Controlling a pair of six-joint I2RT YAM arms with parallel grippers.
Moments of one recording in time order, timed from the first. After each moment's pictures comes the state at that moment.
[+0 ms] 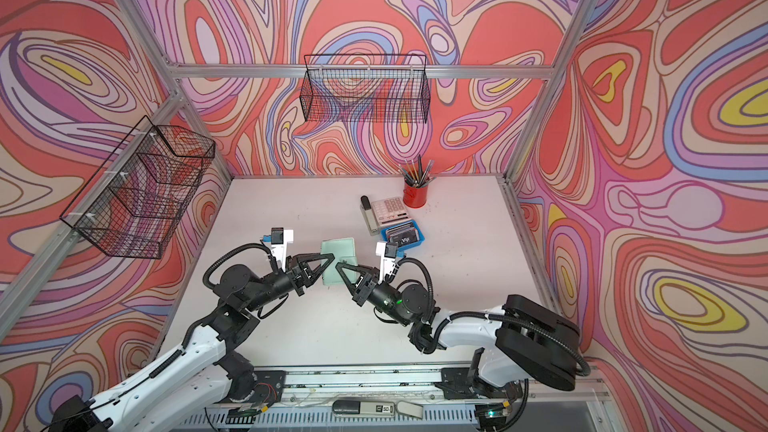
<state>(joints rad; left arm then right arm) -0.55 0.80 0.39 0.55 0.52 -0.77 1.06 1.40 0.44 1.25 0.05 0.91</state>
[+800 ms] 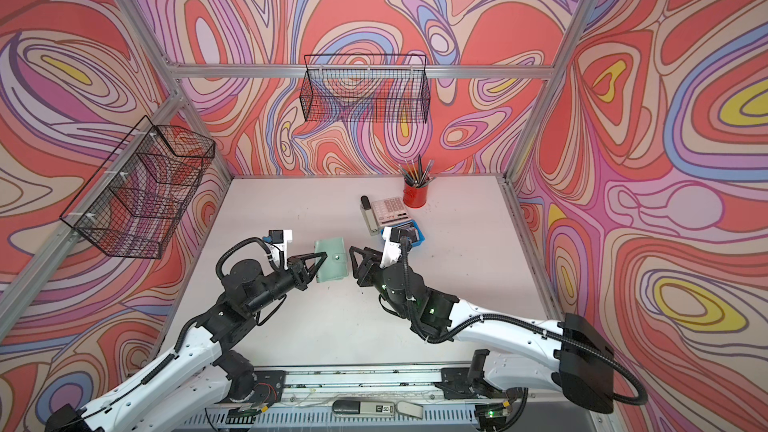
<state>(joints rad) -0.55 0.77 0.44 0.17 0.24 -0.69 1.07 1.20 0.76 0.26 0.43 0.82</state>
